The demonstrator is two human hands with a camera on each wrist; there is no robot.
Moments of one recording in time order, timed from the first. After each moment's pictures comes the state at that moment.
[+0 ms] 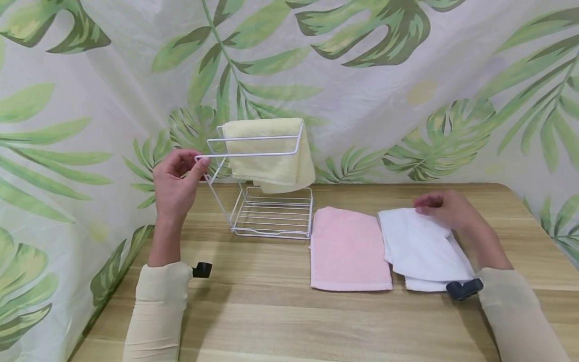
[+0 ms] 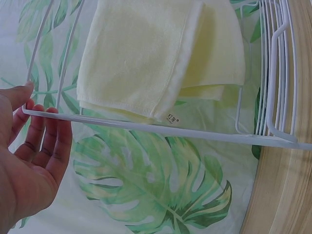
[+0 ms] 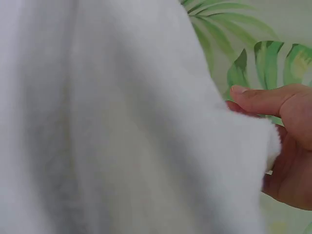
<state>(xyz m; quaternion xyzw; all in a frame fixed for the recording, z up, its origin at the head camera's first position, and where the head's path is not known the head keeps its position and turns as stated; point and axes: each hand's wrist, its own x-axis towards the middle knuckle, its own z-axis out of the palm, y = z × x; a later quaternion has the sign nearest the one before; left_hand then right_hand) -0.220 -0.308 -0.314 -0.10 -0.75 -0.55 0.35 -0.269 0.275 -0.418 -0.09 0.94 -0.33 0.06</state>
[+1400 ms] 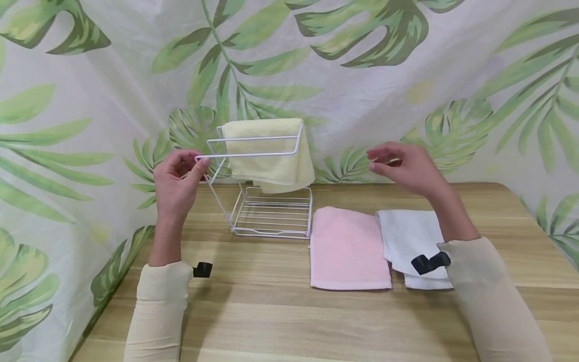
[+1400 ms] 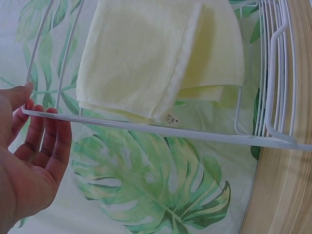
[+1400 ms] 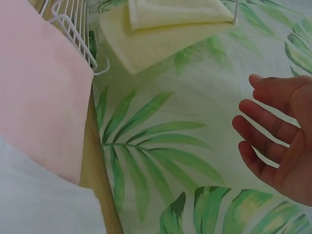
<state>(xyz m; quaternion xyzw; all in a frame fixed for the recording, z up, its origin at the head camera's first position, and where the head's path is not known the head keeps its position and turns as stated) -0.221 -0.307 -0.313 -0.10 -0.74 -0.56 0.35 -0.266 0.165 -0.307 -0.22 0.89 -0.39 -0.08</state>
